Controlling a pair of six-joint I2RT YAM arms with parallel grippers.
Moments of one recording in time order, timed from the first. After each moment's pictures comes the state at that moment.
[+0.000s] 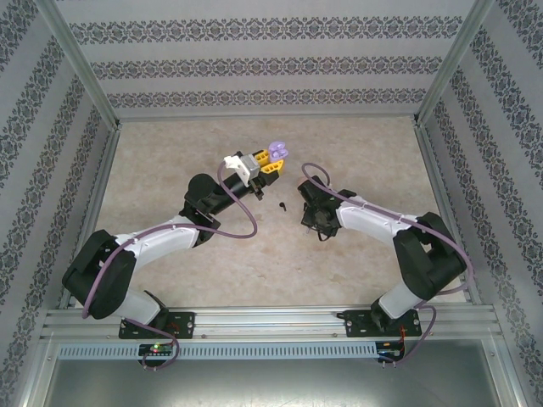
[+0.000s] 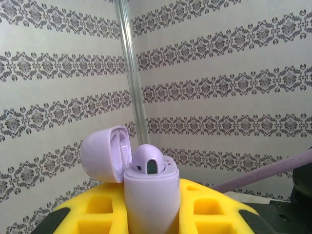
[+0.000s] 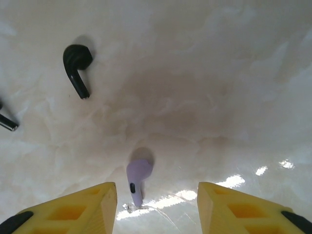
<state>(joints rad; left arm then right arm) -0.61 1.46 0.79 1.00 0.34 0.06 0.57 1.59 0.94 -0.61 0.14 1.01</state>
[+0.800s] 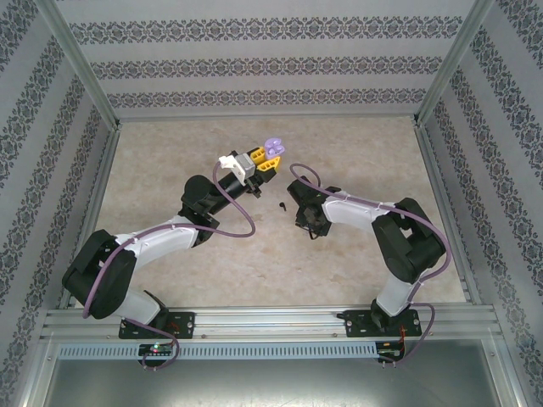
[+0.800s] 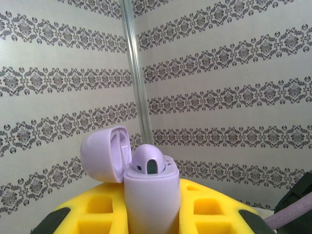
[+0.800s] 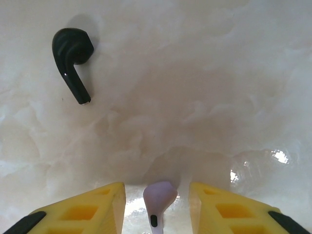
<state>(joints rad) -0.60 1.46 0.78 1.07 0.33 0.05 0.60 1.74 1.01 -0.60 0.15 1.04</state>
